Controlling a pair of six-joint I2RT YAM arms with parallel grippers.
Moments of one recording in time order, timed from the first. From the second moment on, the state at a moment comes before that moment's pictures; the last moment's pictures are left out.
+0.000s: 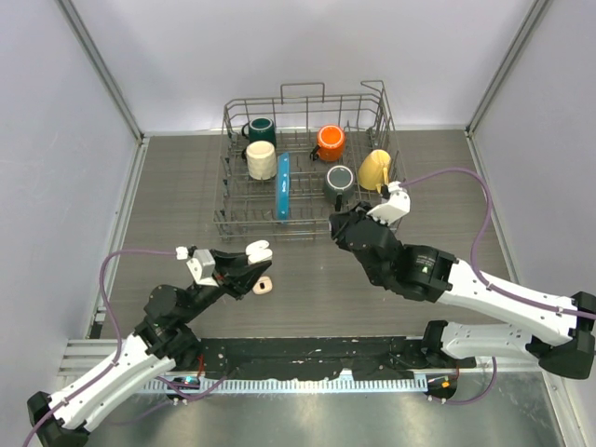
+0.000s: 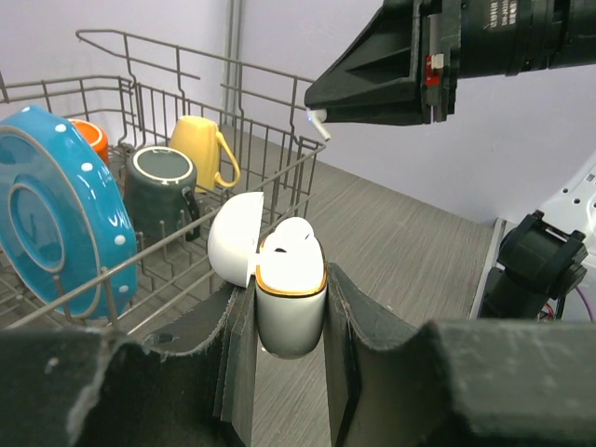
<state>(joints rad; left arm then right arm) -0.80 0.25 0.17 0.39 0.15 -0.20 1.13 1.05 1.04 -0.46 0.85 1.03</state>
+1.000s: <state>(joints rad) -0.80 0.28 0.17 0.44 0.08 -0.26 1.13 0.93 0.97 -0.39 0.80 1.02</state>
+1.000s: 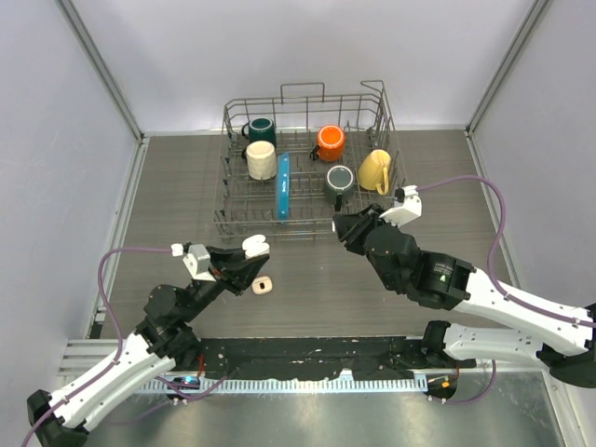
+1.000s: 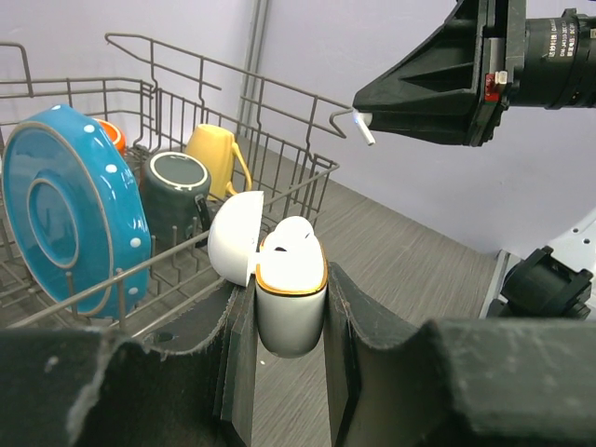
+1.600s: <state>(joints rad) -0.80 0.29 0.15 0.48 0.05 -0.26 1.13 0.95 0.93 -0.22 0.73 1.03</state>
